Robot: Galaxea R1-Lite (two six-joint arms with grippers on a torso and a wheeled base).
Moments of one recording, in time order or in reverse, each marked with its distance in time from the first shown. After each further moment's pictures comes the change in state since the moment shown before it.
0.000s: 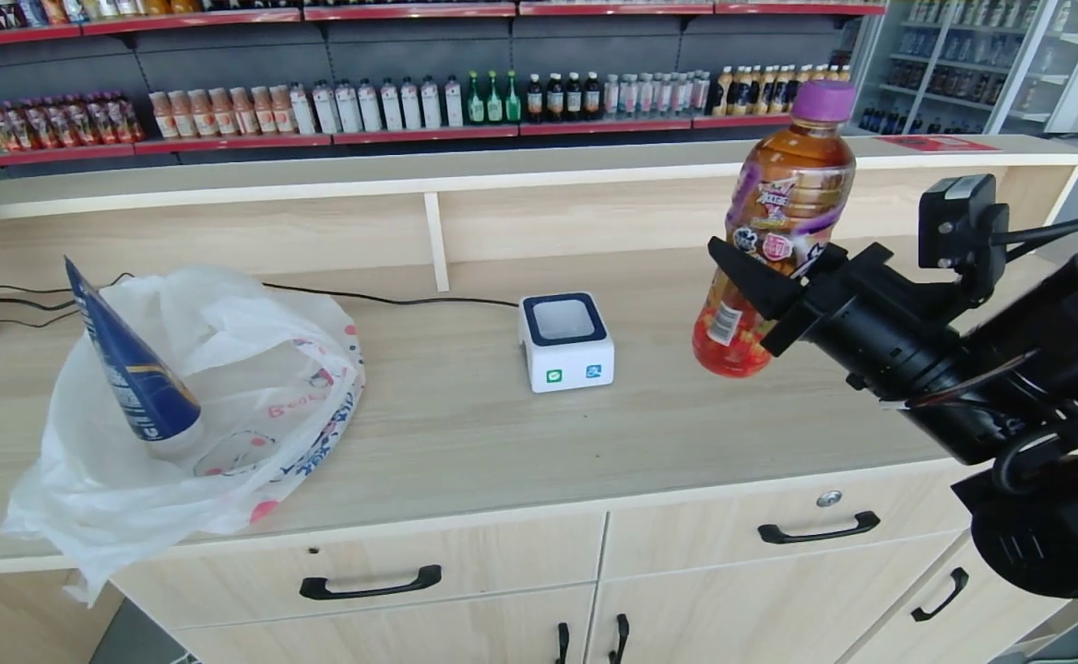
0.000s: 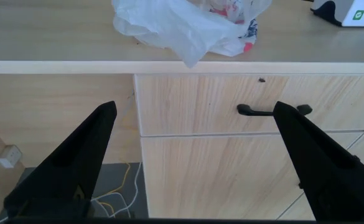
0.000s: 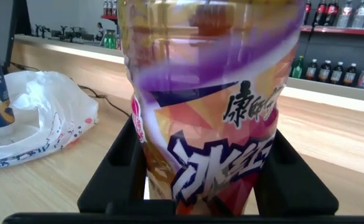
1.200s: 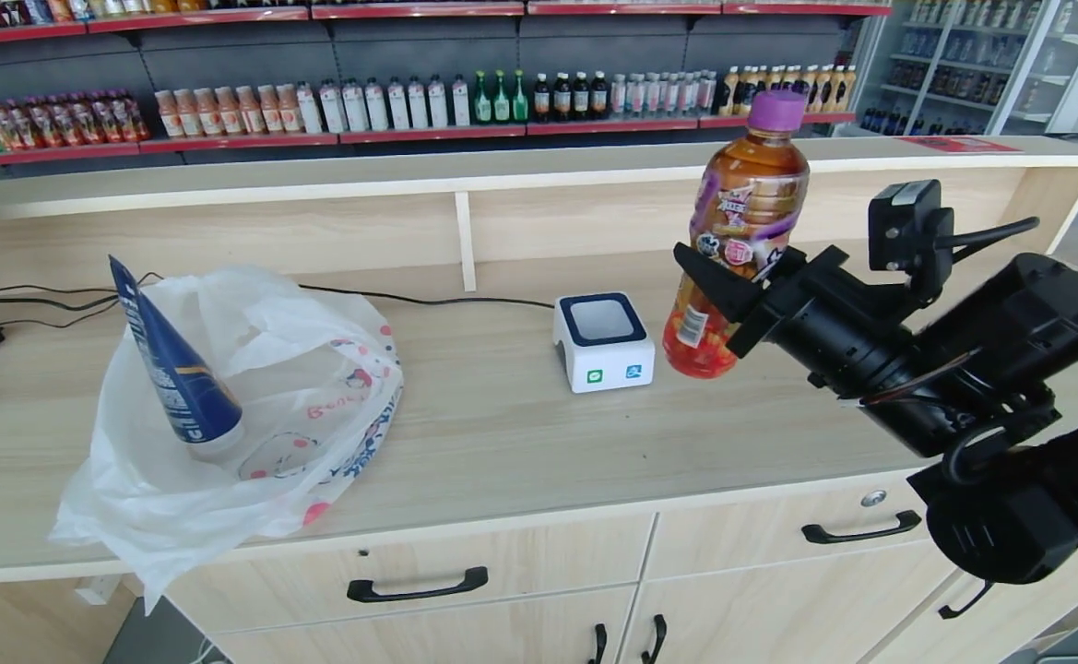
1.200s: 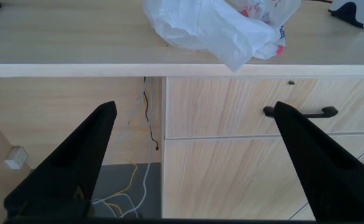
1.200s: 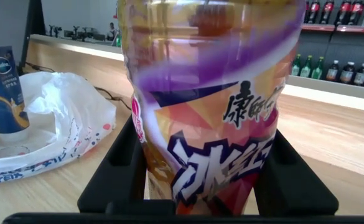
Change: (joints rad) left arm 0.000 0.000 0.000 0.000 0.000 0.001; right arm 0.031 0.066 -0.068 0.001 0.009 0.006
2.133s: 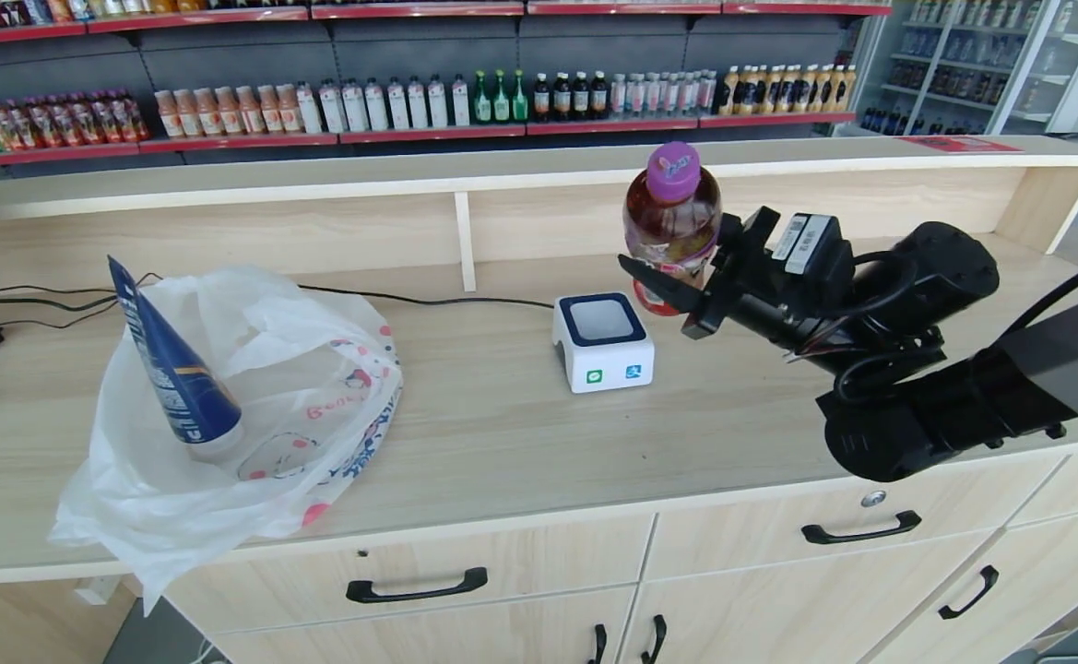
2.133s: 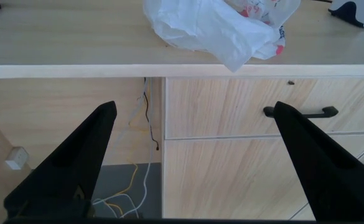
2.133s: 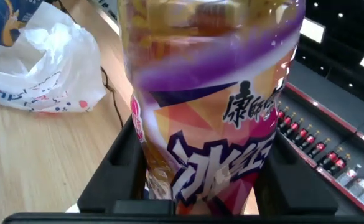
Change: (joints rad) left arm 0.000 0.000 0.000 0.000 0.000 0.003; right arm -0.061 0.226 -0.364 -0.002 0.438 -0.465
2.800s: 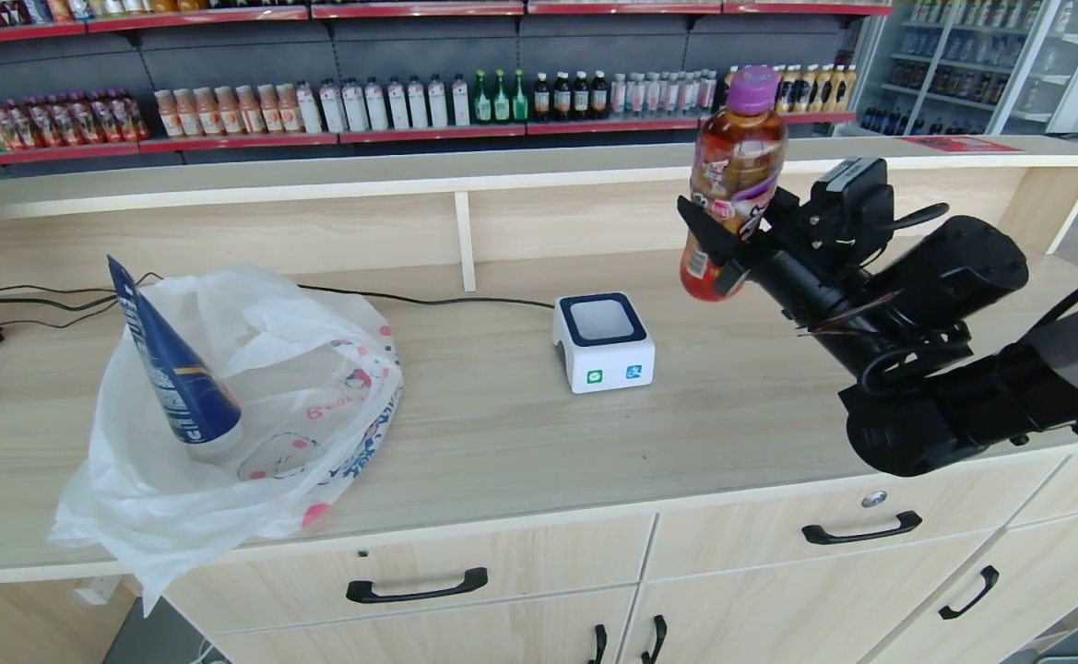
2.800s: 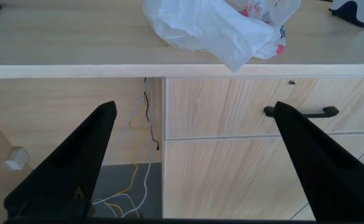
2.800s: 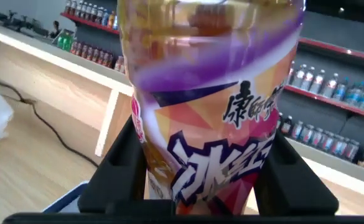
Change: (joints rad) left arm 0.000 0.000 0.000 0.000 0.000 0.002; right arm -0.043 -0.027 0.021 0.002 -0.426 0.245
